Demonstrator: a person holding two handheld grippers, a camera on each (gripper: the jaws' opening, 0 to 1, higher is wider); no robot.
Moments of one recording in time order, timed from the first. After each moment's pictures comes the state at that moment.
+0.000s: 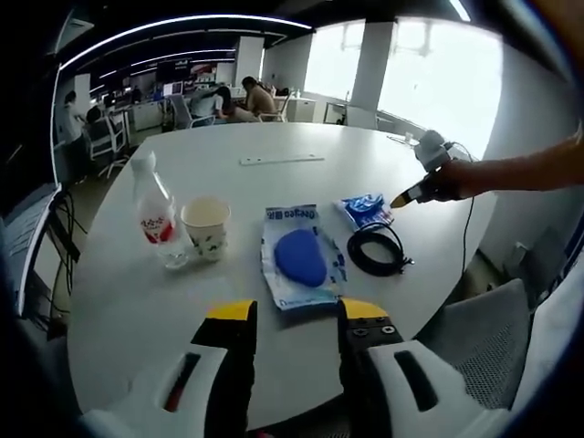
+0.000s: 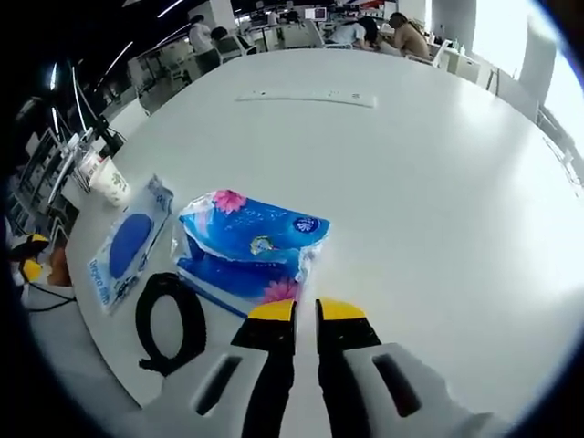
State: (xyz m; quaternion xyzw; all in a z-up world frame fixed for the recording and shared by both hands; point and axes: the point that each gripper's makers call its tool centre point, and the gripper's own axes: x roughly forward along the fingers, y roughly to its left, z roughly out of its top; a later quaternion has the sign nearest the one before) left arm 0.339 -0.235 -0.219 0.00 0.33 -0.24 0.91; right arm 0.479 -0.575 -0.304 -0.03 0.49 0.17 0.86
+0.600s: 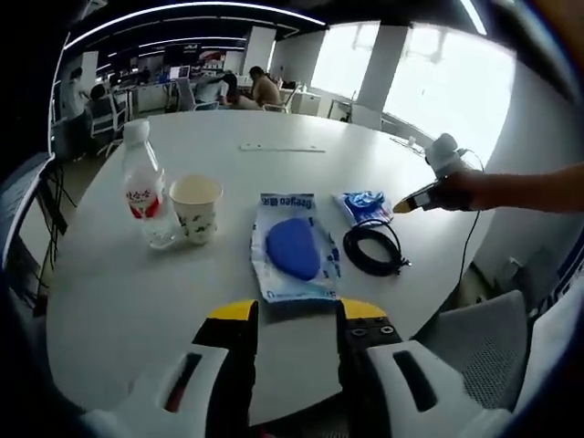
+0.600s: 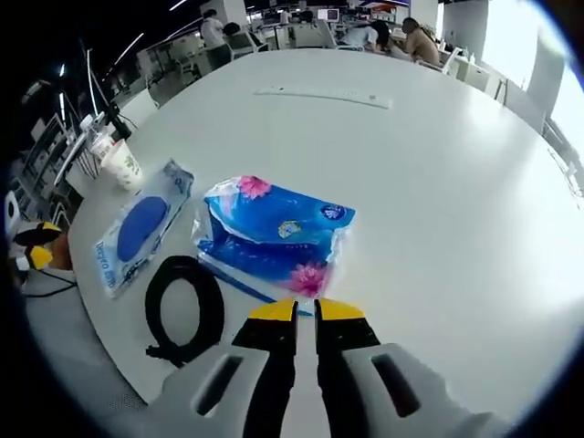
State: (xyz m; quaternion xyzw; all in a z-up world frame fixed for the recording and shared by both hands) left arm 0.338 -0.248 -0.245 -0.04 0.36 -0.23 0.90; right arm 0.467 -0.560 -0.312 -0.05 0.48 0.19 0.85
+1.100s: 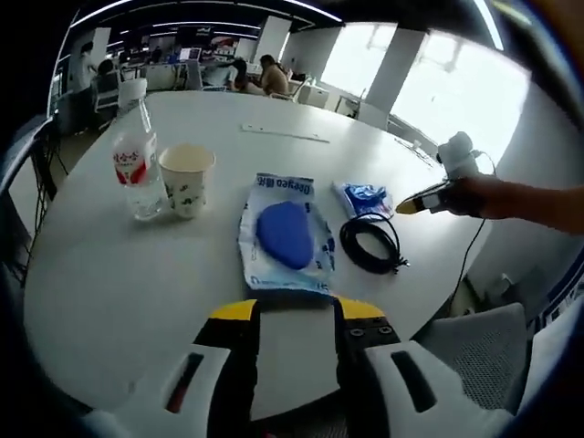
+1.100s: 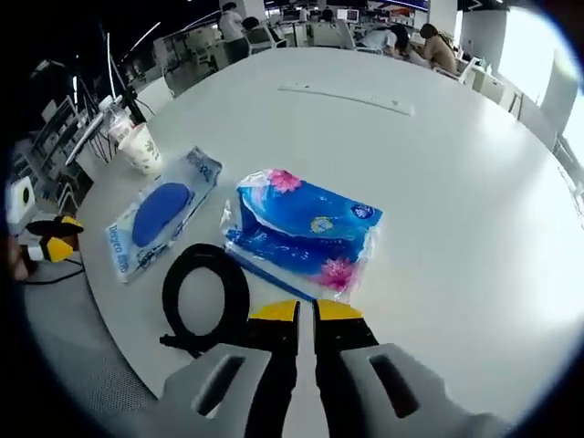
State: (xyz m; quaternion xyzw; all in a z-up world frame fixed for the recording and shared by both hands) left arm 0.339 -0.263 -0.269 -0.09 0.38 -0.22 0.89; right arm 0.456 -0.537 -0.304 -0.09 0.48 0.24 0.84
